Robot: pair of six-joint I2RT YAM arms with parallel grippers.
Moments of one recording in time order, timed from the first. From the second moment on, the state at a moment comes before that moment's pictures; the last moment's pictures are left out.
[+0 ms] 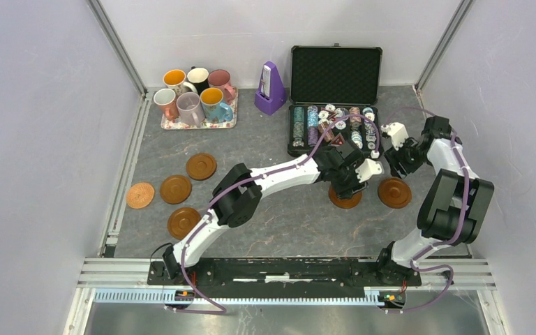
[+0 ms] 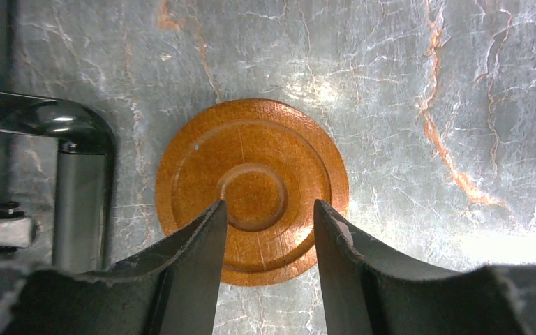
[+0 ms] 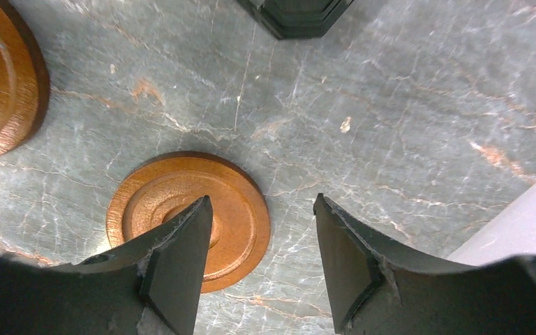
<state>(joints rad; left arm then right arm) -1.07 2.39 2.05 -0.57 0.26 0.29 -0.36 1.62 1.09 -0.70 -0.37 -1.01</state>
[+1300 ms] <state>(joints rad) 0.12 1.85 1.33 -0.77 0.21 0.47 -0.01 1.52 1.22 -0.71 -0.54 -0.76</state>
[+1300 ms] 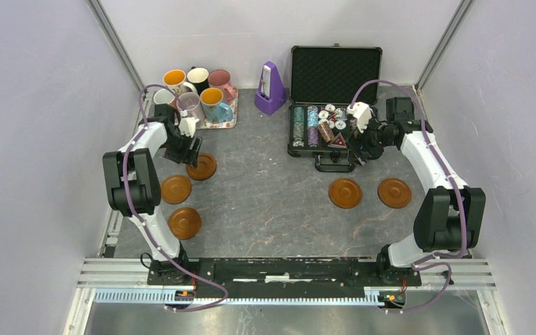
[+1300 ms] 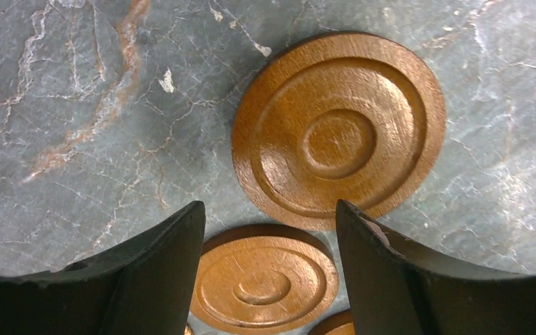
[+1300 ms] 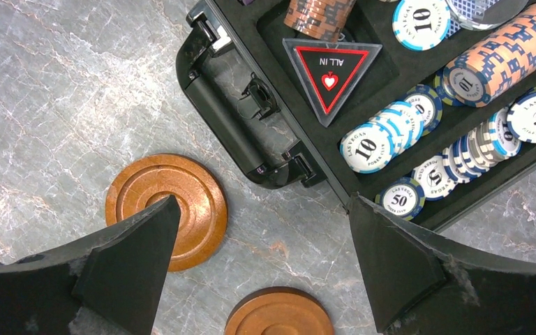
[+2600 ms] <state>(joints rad) -0.71 1.97 1.39 -0.64 0.12 0.40 -0.19 1.45 1.14 -0.69 -0.47 -0.76</state>
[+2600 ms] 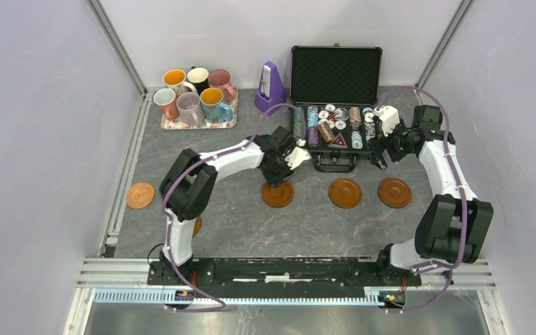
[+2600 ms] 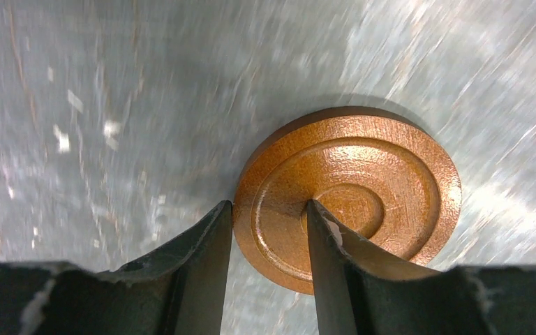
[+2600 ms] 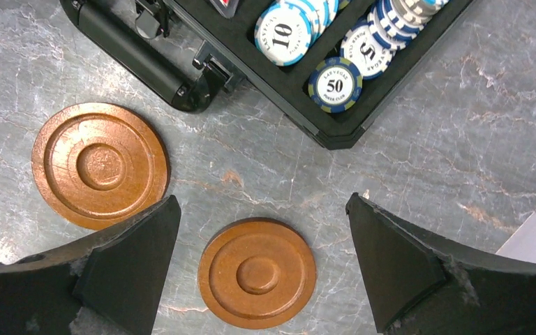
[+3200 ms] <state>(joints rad) -0.85 2.14 1.63 -0.64 0.10 0.35 -0.21 1.42 1.10 -0.70 -0.48 -0.76</state>
